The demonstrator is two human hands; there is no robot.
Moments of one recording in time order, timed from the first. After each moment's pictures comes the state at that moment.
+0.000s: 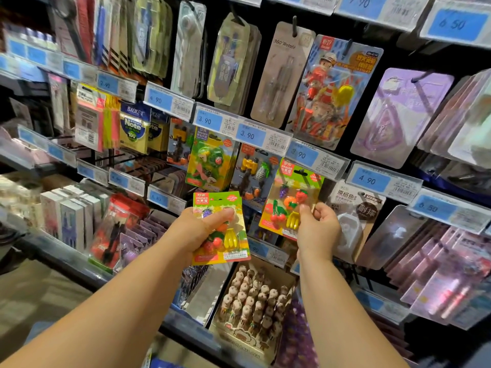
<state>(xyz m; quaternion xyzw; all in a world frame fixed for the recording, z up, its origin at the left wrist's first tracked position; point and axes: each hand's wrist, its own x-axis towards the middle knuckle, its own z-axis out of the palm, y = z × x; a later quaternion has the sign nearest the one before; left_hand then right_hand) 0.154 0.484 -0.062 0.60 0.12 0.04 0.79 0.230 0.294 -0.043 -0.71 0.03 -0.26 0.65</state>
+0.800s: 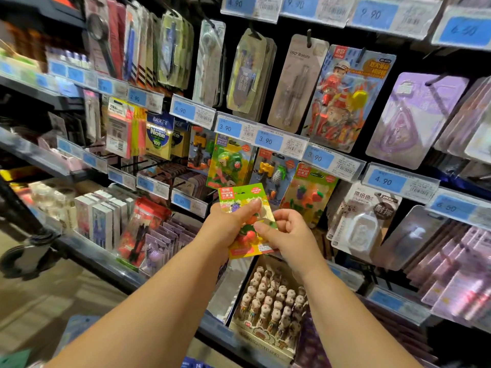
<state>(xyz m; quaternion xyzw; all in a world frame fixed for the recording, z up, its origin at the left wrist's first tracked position) 0.150 0.470 -0.050 0.55 0.11 0.08 0.82 0.181 0.325 -0.051 -0.78 -0.18 0.03 0.59</state>
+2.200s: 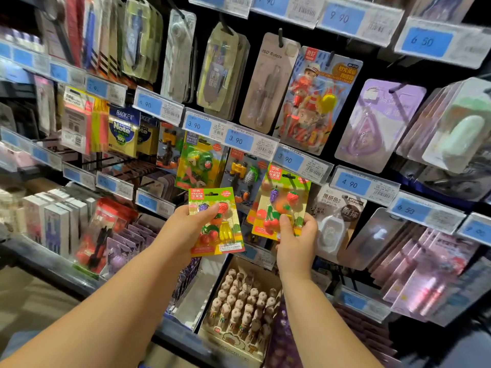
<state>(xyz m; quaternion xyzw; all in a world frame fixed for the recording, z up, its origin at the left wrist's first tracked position) 0.155 0.472 -0.053 0.56 0.12 0.11 0.81 0.207 0.293 -0.060 -0.73 -0.04 -0.21 0.64</state>
